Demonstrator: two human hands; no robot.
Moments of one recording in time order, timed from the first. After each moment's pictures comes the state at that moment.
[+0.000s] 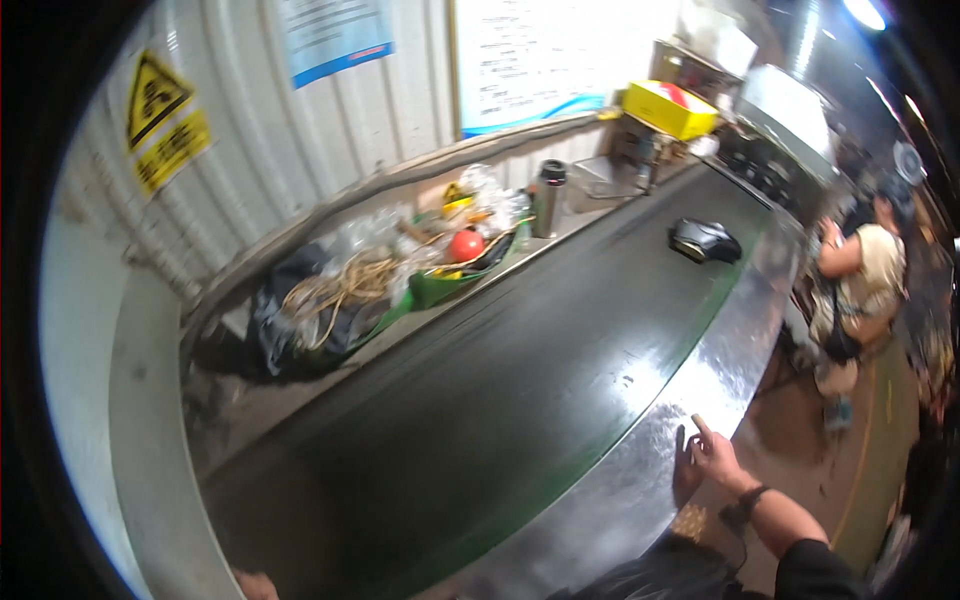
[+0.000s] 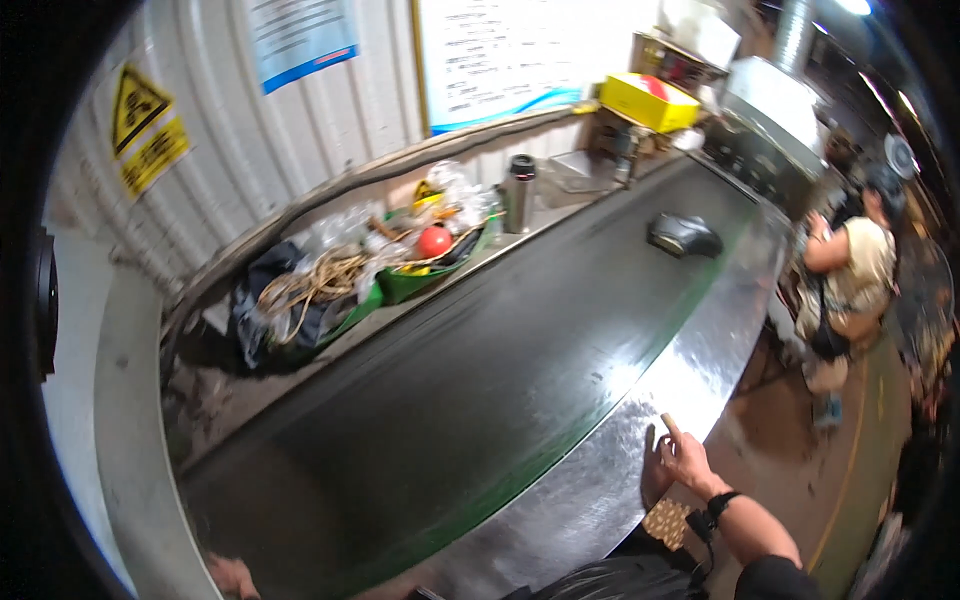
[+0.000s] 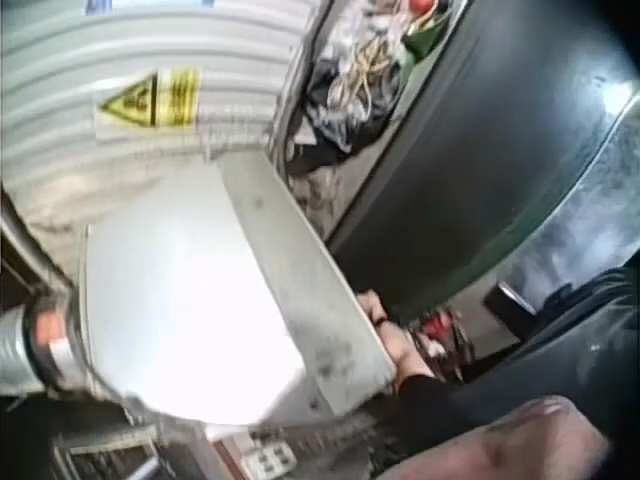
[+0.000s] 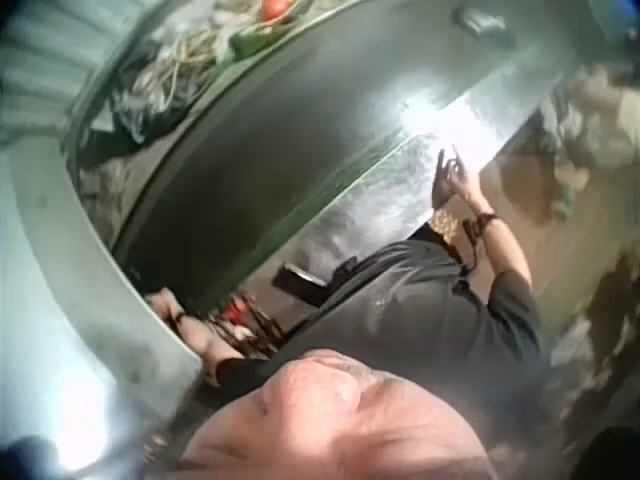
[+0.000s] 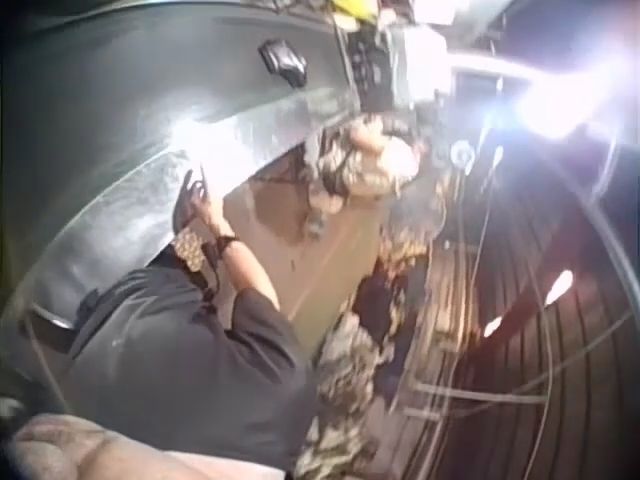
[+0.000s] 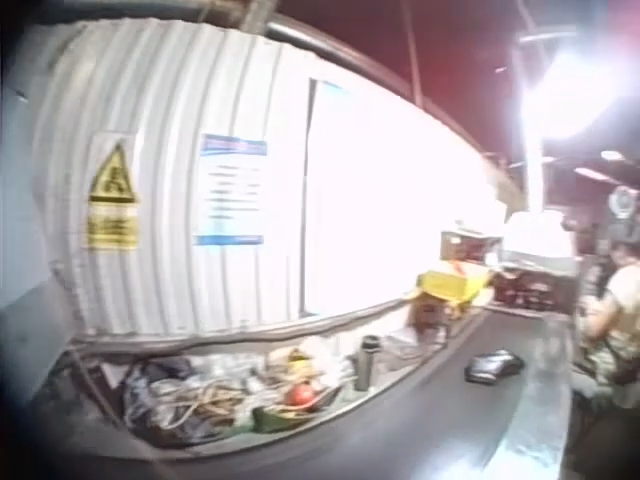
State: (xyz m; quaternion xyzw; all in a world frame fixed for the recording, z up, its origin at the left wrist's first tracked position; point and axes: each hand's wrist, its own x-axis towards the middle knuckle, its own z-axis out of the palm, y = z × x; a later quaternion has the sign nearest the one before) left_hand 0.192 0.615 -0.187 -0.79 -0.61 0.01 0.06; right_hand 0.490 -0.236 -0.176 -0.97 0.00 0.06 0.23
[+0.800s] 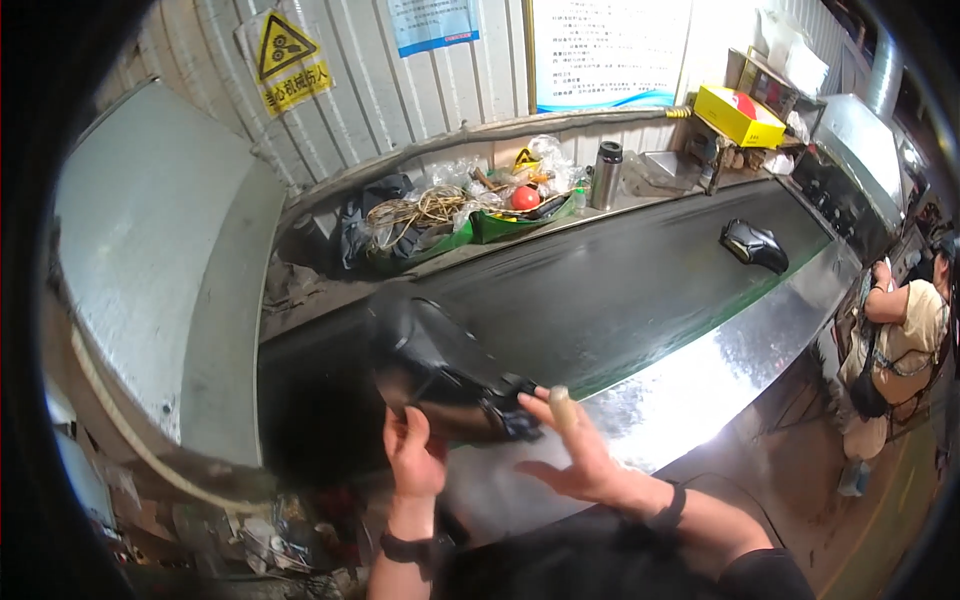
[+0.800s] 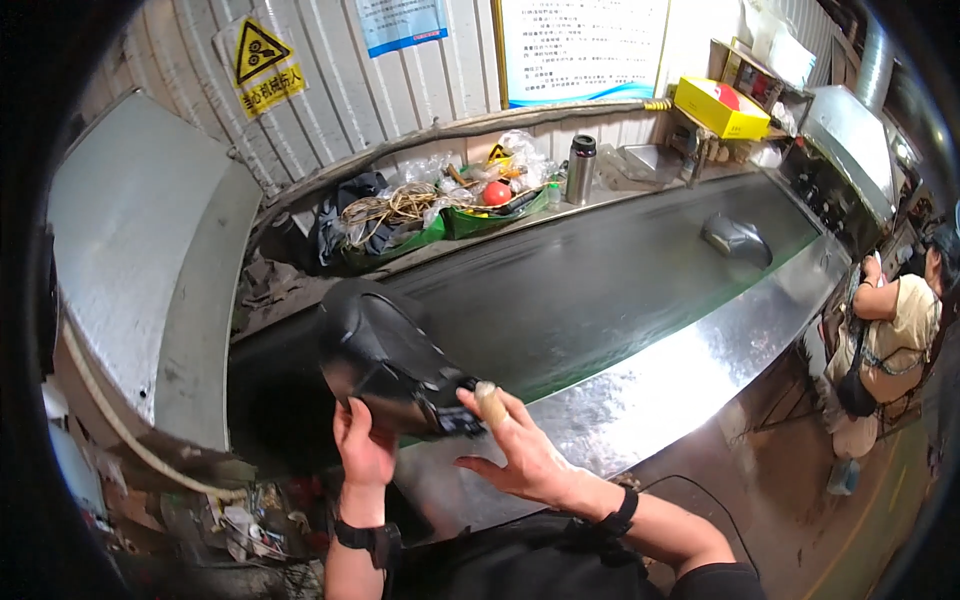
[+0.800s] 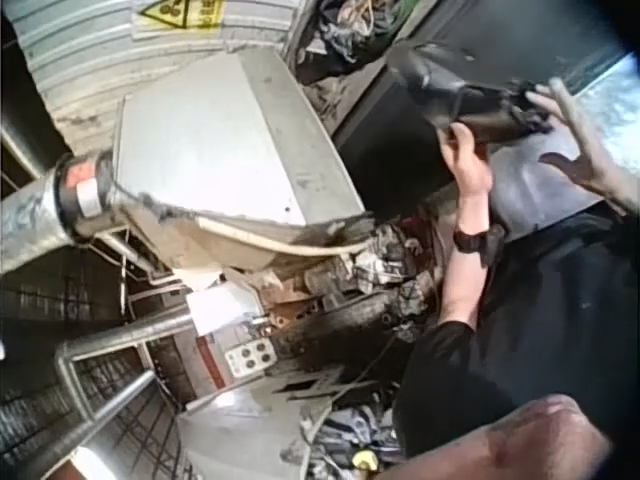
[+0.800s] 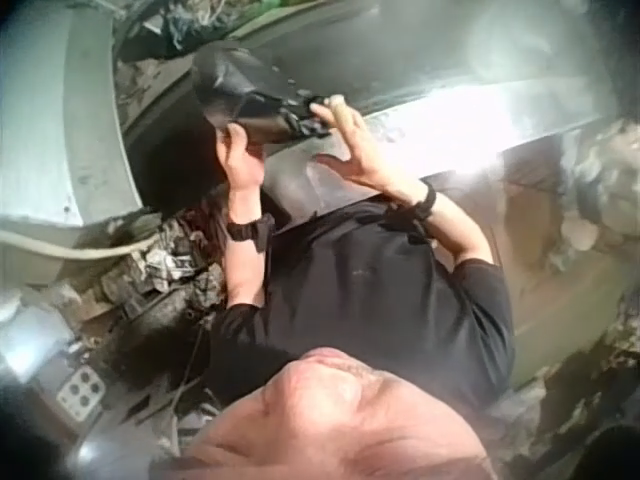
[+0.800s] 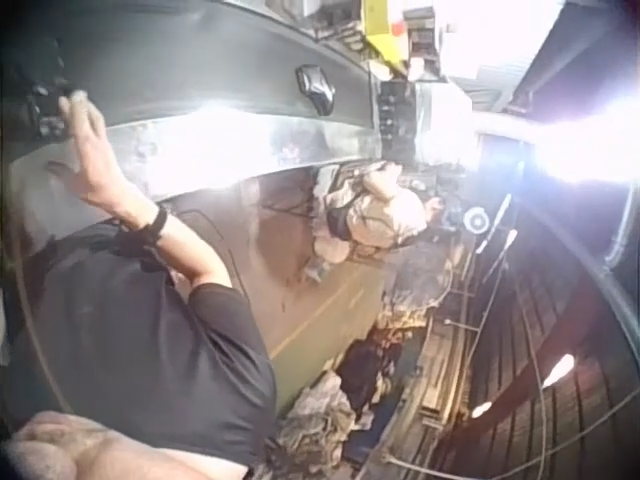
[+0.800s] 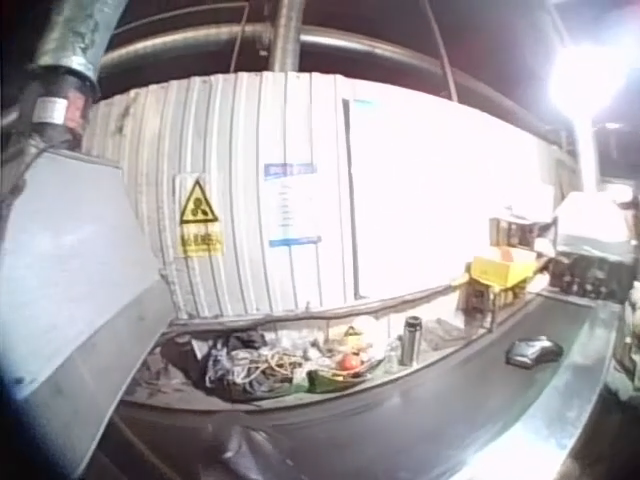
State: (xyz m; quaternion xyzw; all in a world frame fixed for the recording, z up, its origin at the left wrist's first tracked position) left_hand 0.334 0.191 -0.023 -0.42 -0.03 -0.26 -0.87; right_hand 0.422 -0.031 -0.011 -0.69 -0.50 -0.06 0.52
